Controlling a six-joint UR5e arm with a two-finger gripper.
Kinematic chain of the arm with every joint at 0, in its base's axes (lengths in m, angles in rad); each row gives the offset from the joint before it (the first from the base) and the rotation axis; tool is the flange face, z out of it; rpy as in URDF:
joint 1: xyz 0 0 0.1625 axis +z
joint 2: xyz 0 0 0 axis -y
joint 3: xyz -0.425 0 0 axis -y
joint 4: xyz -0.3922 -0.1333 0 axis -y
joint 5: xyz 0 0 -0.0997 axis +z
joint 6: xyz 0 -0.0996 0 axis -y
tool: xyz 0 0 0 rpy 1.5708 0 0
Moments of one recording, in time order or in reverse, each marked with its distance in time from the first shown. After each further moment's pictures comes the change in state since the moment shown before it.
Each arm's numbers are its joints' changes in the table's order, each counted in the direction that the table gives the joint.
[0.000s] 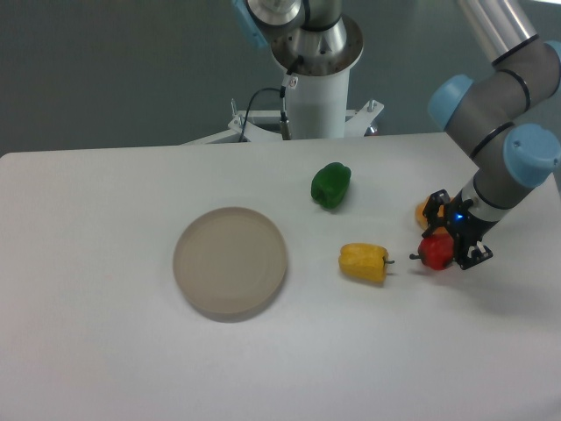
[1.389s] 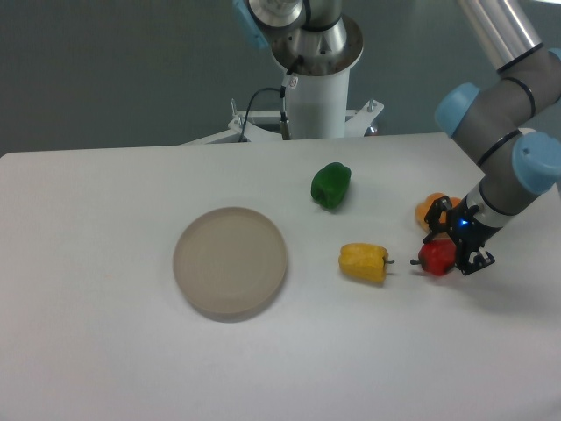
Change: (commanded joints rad) arm 0.020 -0.018 0.015 0.002 0.006 0.014
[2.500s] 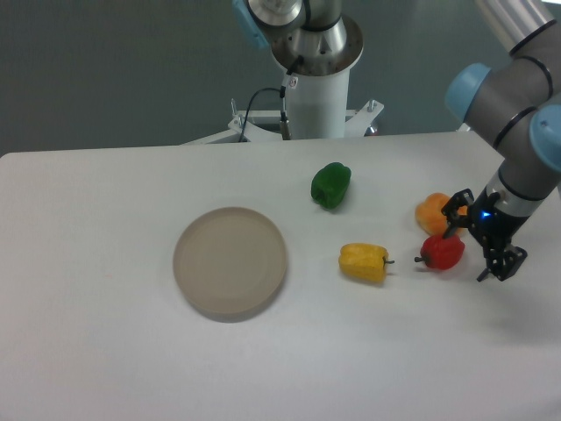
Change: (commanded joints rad) arm -0.012 0.032 0.159 0.023 -0.006 -0.028
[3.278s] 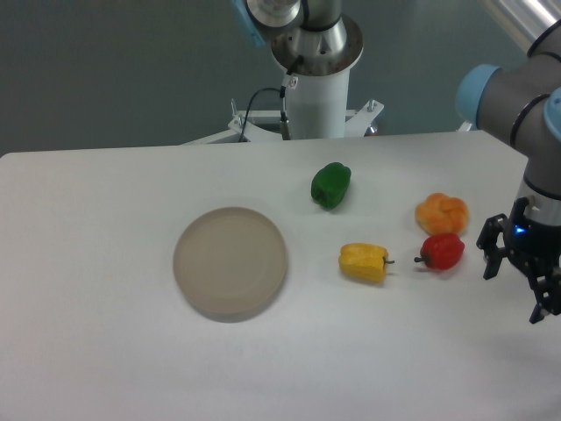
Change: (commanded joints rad) arm -0.064 -0.094 0.223 0.132 -0.009 -0.034
